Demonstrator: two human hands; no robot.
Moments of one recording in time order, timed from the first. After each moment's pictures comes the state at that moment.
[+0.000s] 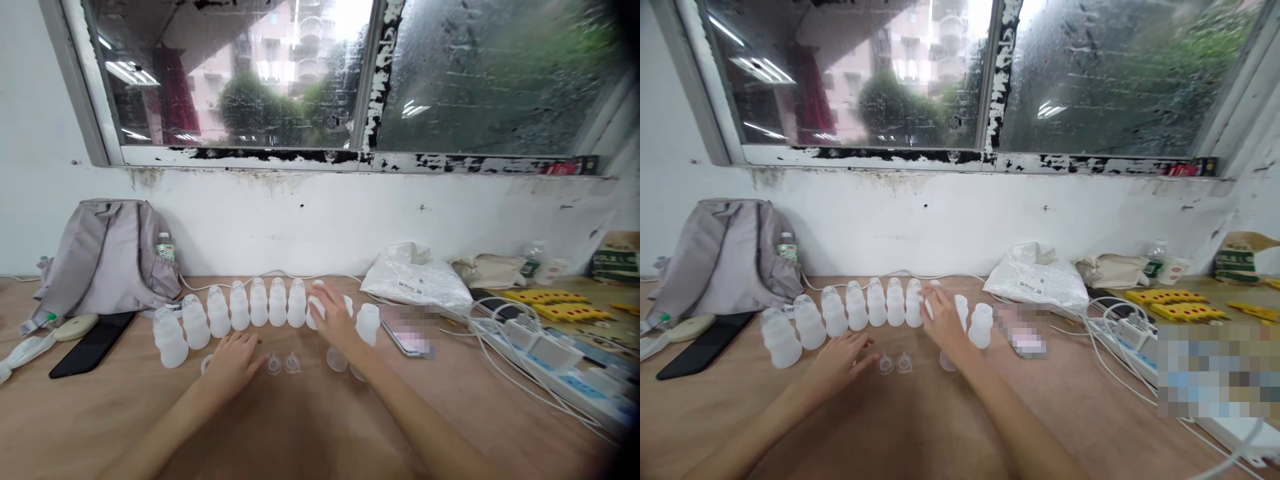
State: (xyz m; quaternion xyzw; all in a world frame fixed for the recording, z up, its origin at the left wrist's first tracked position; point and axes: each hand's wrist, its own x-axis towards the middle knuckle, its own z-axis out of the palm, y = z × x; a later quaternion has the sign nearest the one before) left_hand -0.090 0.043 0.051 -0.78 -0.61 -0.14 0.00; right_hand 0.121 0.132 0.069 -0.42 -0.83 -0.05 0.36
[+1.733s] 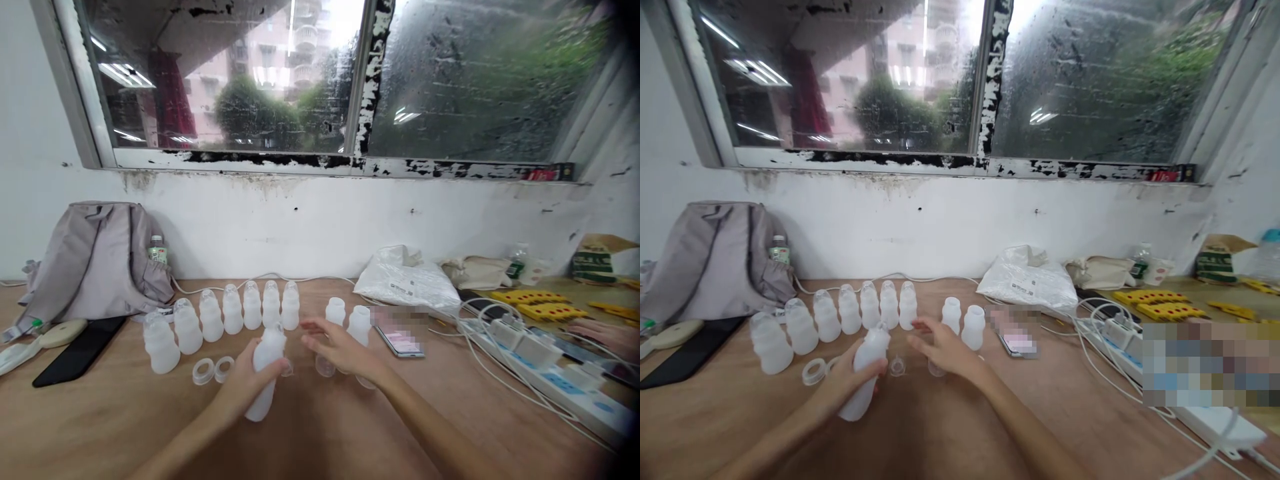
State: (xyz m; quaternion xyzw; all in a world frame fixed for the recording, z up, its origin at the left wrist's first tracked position) left_hand -0.043 0.022 0.066 -0.52 -0.54 -0.45 -0.48; right_hand 0.151 0.096 0.080 -0.38 -0.80 0.37 0.28
